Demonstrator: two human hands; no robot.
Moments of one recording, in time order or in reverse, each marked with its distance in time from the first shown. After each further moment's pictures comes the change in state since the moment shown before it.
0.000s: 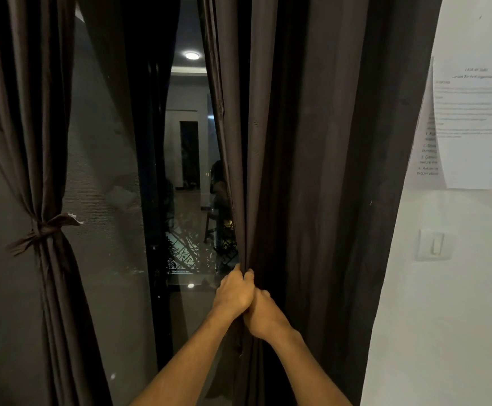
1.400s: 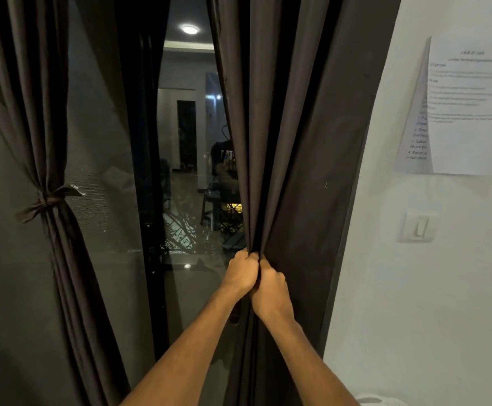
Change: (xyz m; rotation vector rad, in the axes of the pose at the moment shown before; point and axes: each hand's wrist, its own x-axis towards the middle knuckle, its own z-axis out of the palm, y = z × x) left_hand -0.018 0.020 0.030 -0.263 -0.035 -0.027; right_hand -0.054 -0.005 -0.030 -0.008 0.372 -0.034
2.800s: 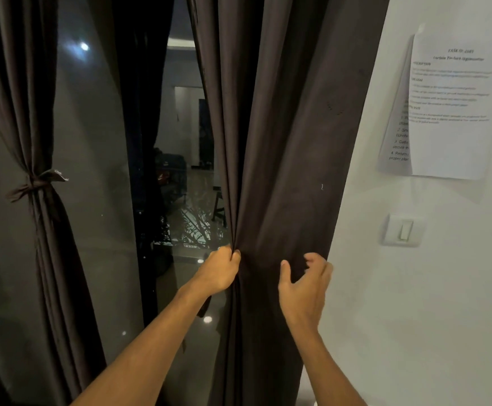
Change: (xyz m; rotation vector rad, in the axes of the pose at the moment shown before) left_hand -0.042 0.025 0.028 0.447 0.024 0.057; right_hand -0.015 0.092 -0.078 0.170 0.505 0.139
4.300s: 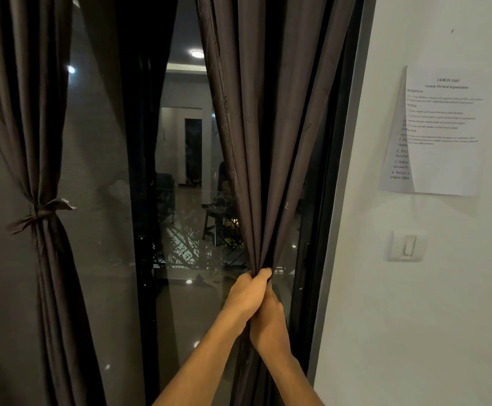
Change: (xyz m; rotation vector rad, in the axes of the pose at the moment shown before) left_hand -0.012 0.015 -0.004 -0.541 -0.133 -0.222; right_hand -0.048 -0.030 0.065 0.124 -0.427 -0.063
